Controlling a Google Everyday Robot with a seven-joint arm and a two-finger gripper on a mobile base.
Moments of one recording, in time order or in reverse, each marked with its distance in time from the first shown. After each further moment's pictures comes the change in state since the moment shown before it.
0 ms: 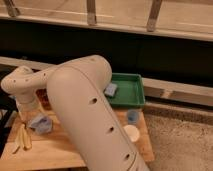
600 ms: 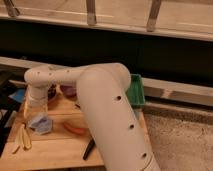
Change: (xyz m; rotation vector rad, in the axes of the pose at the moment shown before) arm -0.002 -0.007 -0.009 -0.255 0.035 -0.014
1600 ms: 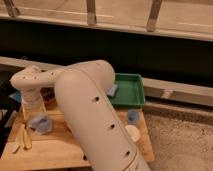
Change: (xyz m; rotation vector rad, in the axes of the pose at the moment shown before) arm -0.010 -0.008 0.016 0.215 -0.005 0.008
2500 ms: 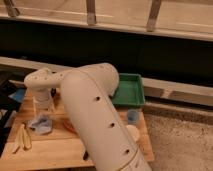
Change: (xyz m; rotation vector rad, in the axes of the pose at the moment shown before) arm -0.004 -0.045 0.029 -0.012 0.047 0.089
